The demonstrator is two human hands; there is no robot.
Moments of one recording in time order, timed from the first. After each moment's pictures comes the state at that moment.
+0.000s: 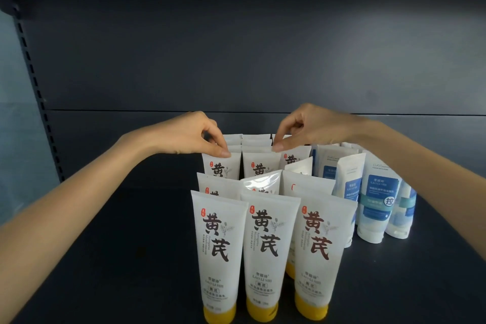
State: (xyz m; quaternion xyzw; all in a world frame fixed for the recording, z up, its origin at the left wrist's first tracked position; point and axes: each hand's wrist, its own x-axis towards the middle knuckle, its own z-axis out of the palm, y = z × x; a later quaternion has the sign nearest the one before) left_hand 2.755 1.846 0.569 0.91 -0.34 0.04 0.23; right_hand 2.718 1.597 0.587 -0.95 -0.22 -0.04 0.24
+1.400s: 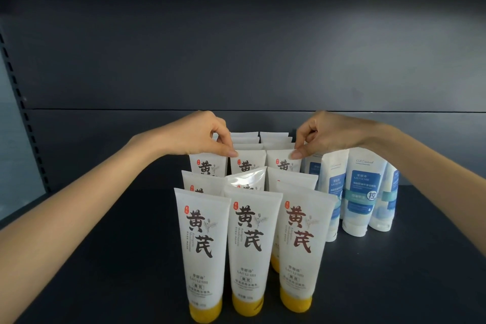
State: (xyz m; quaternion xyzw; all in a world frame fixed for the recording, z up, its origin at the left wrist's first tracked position) left_hand 2.753 1.815 0.564 0.89 -0.38 0.07 0.22; right_hand 2.714 1.550 0.574 -0.96 -0.17 0.00 0.23
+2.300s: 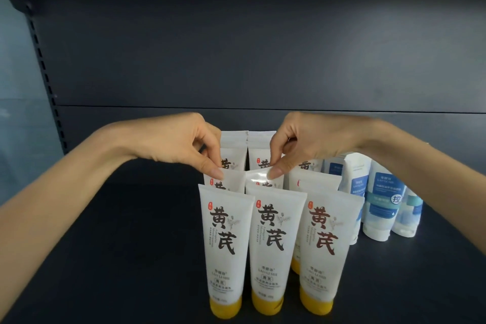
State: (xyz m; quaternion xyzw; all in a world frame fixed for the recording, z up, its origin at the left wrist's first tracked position) left_hand 2.704 1.862 0.578 0.88 -0.41 -0.04 0.23; right_hand 2.685 1.626 0.585 -0.92 -0.34 0.06 0.21
